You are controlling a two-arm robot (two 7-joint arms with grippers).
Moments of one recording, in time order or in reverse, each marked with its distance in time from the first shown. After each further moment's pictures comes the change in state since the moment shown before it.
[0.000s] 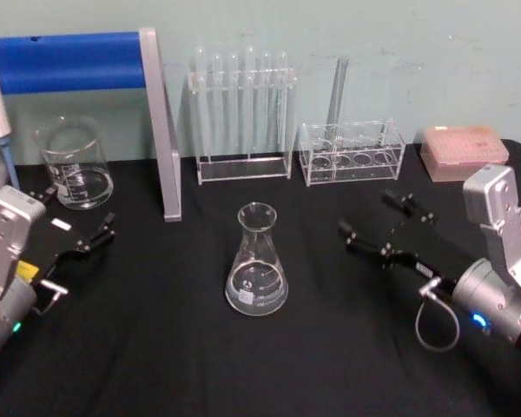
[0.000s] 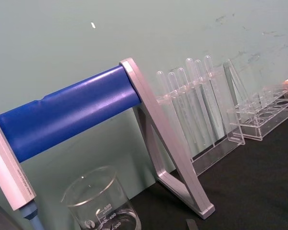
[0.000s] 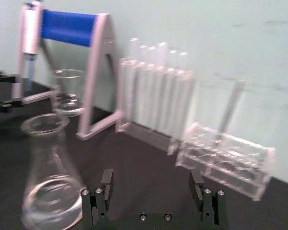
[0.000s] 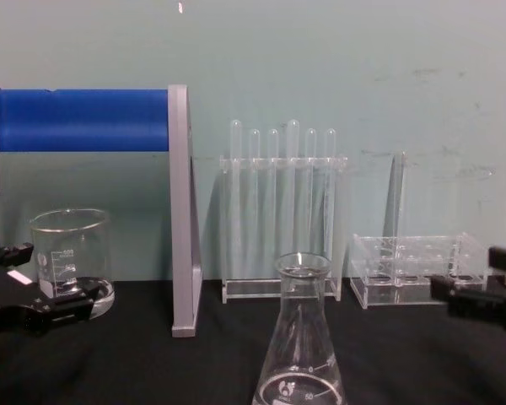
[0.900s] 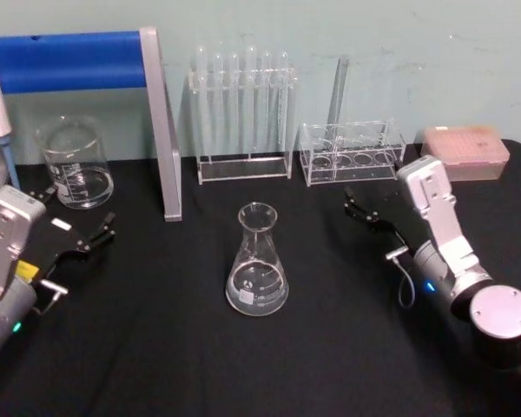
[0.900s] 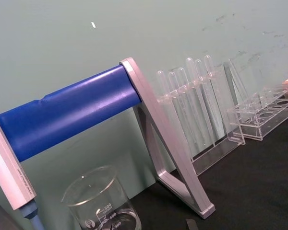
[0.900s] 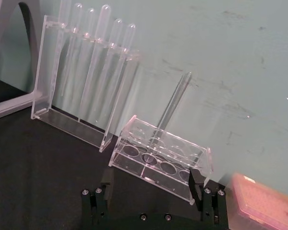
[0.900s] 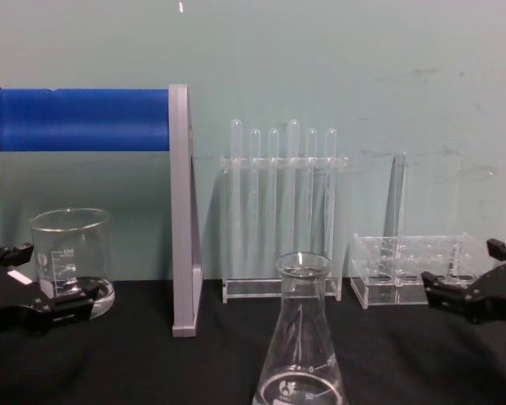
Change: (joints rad) left arm 0.000 0.000 0.000 0.000 0.000 0.000 0.000; right arm 0.191 -0.199 -0.035 0.323 -0.373 -0.096 -0.319
